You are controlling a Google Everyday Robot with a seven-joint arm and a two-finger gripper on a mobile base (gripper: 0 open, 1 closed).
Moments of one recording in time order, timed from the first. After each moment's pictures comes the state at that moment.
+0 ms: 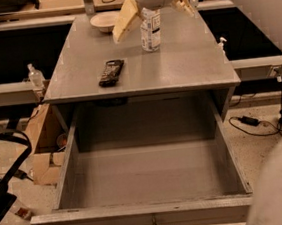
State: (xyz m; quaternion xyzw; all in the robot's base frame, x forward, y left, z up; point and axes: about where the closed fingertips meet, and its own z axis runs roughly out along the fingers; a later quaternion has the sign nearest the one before) arm 0.631 -0.074 0.996 -0.15 0.97 -0.04 0.18
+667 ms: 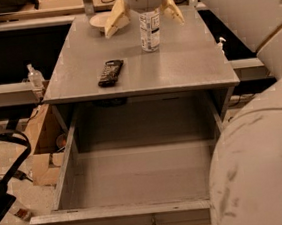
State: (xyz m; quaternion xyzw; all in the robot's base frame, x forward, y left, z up) arm 0.663 -0.049 0.981 -0.04 0.98 -0.01 0.18
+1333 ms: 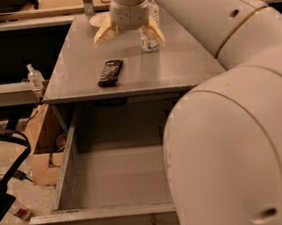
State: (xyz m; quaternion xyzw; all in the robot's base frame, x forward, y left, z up) arm 0.702 -0.008 0.922 0.01 0.99 0.04 0.14
